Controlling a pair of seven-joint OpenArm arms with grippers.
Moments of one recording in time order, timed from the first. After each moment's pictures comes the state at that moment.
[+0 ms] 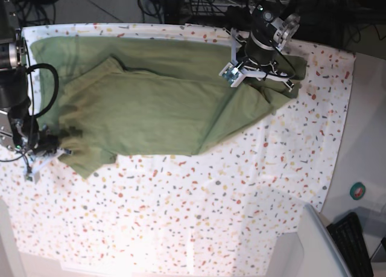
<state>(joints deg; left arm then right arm) 26.1 -18.9 20.7 104.6 24.4 -6.7 38.5 26.4 20.9 -8.7 26.2 27.7 10.7 -23.0</state>
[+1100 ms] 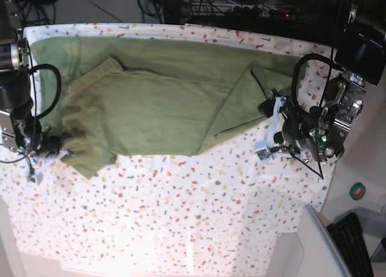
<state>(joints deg) -15.4 -32.9 26.9 79.8 -26.0 -40.9 62.8 26.6 20.1 -8.8 26.2 27.6 10.7 -22.8</state>
